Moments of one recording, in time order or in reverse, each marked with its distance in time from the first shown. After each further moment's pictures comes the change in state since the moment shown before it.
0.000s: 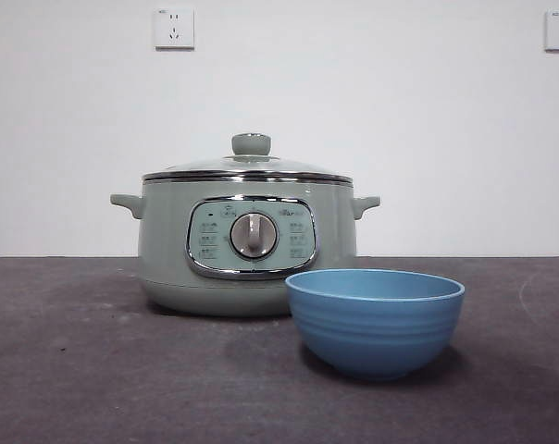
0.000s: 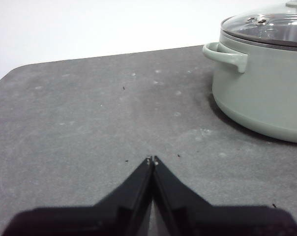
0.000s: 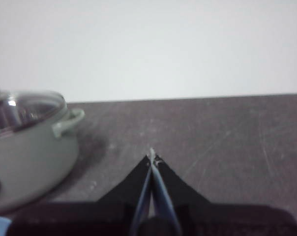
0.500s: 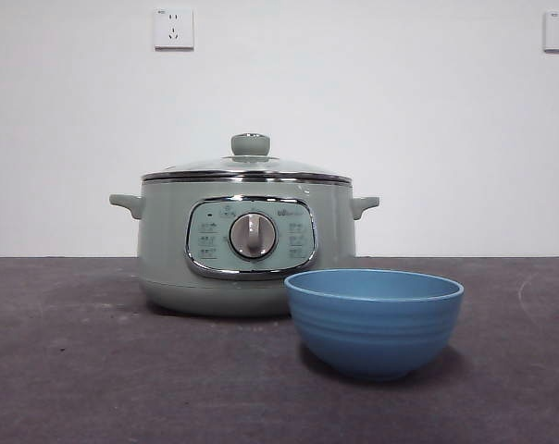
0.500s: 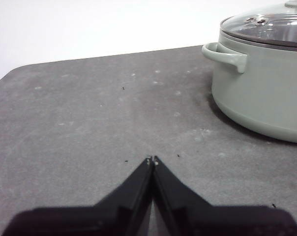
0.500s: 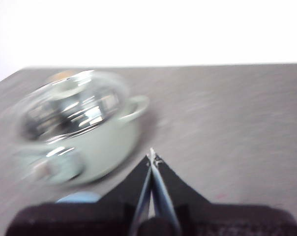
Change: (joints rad) left arm 0.000 0.000 0.000 0.000 0.000 0.000; right arm 0.159 0.297 0.555 -0.476 0.000 0.049
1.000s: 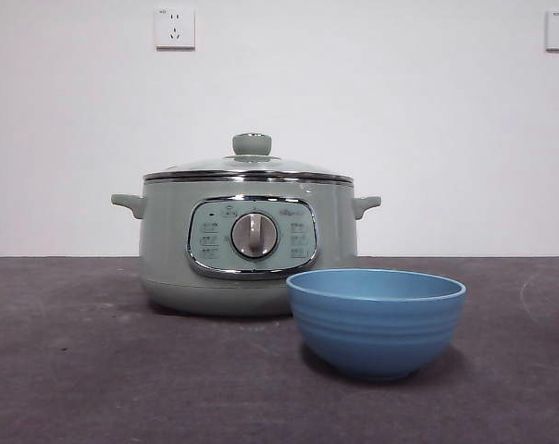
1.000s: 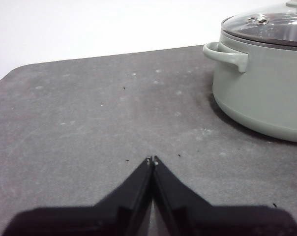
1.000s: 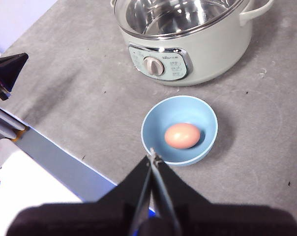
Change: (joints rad) left arm 0.000 0.000 0.000 0.000 0.000 0.000; right arm 0.459 0.229 0.231 -0.369 -0.049 0.173
